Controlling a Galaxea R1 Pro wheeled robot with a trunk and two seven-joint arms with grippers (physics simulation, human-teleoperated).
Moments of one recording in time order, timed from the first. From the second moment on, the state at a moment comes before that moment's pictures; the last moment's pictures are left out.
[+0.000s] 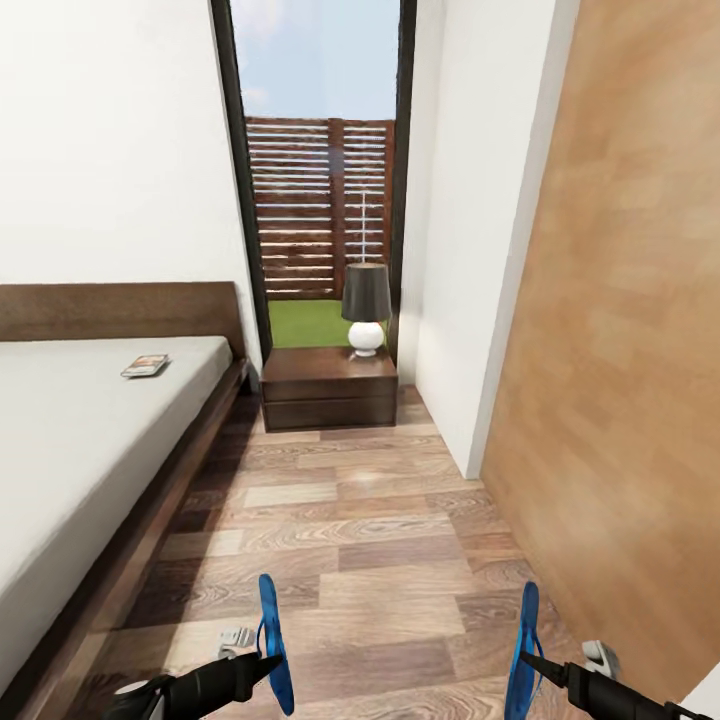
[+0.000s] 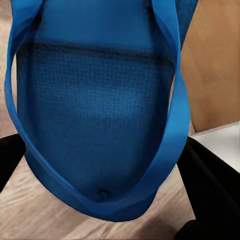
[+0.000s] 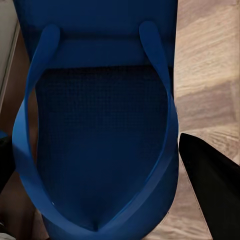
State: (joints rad) left arm -0.39 0.05 0.44 -0.46 -0.23 0.15 -0.98; right arm -0.41 -0.33 -0.54 -0.29 0.08 0.22 1.14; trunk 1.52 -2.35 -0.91
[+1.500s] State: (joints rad) left arm -0.39 0.05 0.44 -0.46 -0.23 0.15 -0.98; right arm -0.41 -0.33 -0.54 -0.29 0.08 0.22 1.14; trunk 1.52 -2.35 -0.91
